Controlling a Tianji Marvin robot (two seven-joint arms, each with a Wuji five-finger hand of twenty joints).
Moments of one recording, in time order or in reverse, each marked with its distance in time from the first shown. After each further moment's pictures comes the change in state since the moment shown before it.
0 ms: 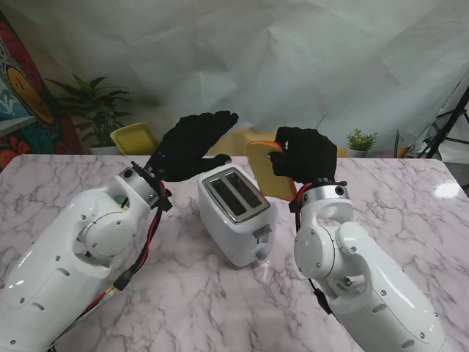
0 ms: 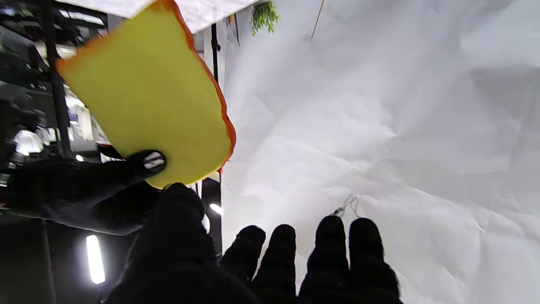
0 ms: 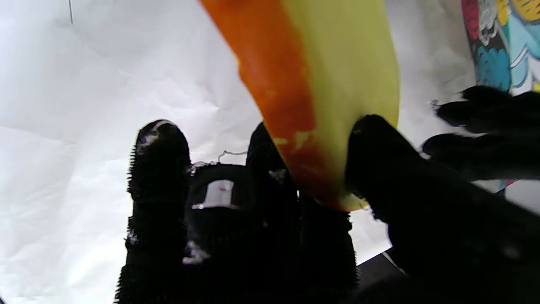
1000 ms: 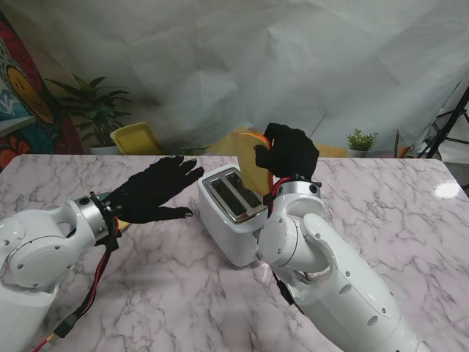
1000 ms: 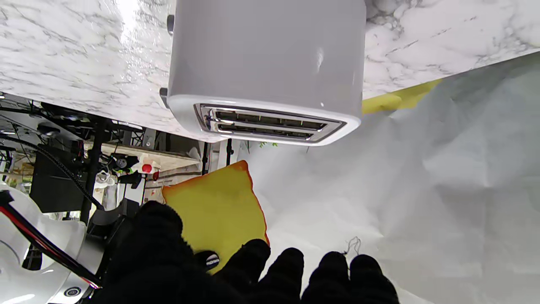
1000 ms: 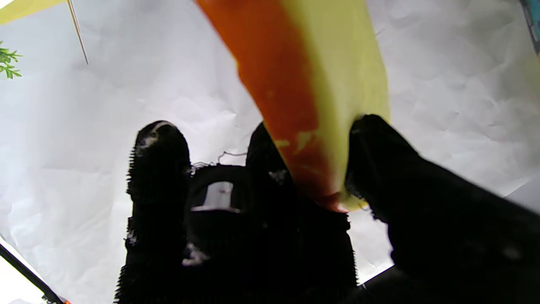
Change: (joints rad) left arm 0.253 0.095 -0.279 -0.163 -0.141 -0.158 -0.421; right arm 0.108 -0.110 -0.131 0.126 0.189 0.176 -0.204; left_hand -0.168 0.090 -0.024 0.000 -0.059 0.063 -0.063 -0.132 -0.075 0.083 -0.172 -0.256 -0.136 0.004 -0.247 -0.230 -0.034 -0.035 -0.475 -0.161; right_hand 0.000 -0.010 0.014 0.000 0.000 0.022 0.021 0.000 0.011 0.000 0.006 -0.011 0.000 0.000 0.009 0.000 0.004 0.000 0.021 -0.001
